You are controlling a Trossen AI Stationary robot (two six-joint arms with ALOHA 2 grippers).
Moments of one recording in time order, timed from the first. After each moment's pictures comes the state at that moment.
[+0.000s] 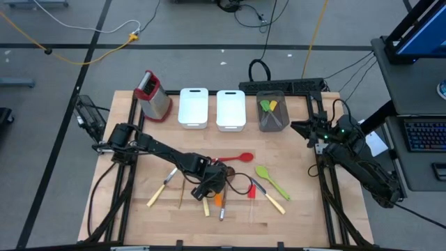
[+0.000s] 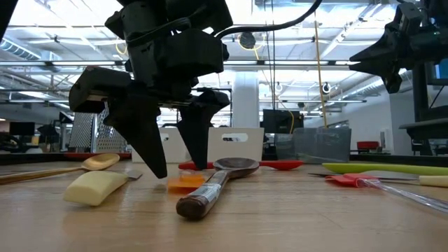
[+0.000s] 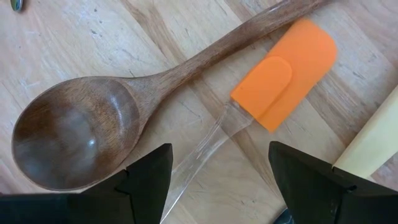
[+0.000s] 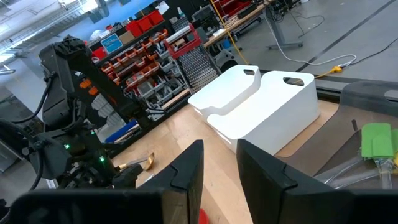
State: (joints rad) left arm -0.24 1.95 1.23 -0.45 0.10 0.44; right arm -0.80 0.01 0.27 -0.35 -0.47 0.49
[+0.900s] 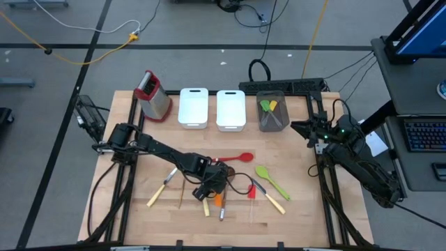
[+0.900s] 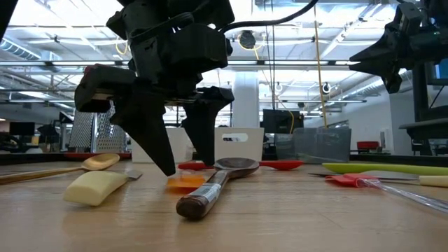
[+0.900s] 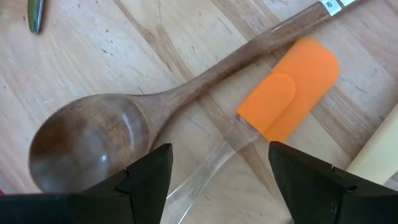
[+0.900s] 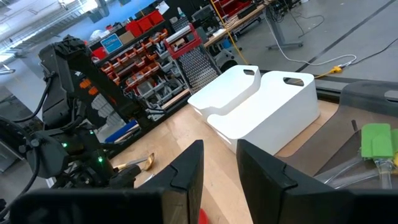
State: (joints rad) left arm -0.24 1.95 1.23 -0.41 0.10 0.45; right arm -0.80 0.01 0.27 -0.35 -0.47 0.48
